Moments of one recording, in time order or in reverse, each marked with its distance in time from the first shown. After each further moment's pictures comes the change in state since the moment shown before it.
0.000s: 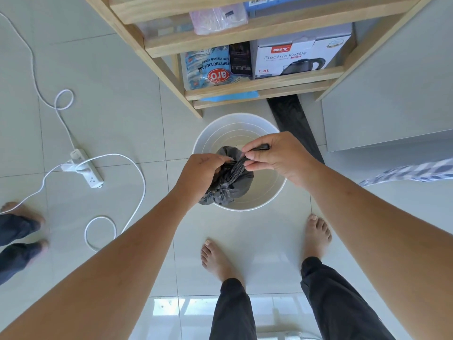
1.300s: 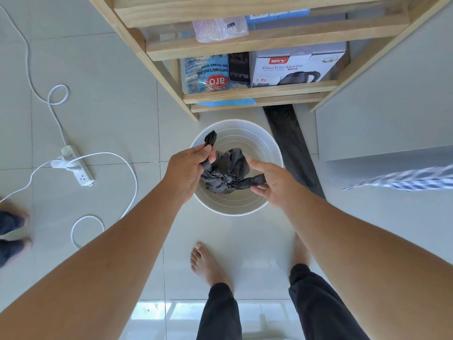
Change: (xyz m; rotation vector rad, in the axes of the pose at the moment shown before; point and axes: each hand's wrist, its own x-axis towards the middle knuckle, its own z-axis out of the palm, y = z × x) left_hand 0.017 0.005 -0.003 -0.635 0.102 -0.144; right_hand 0.006 0.030 0.012 0.366 0.364 0.566
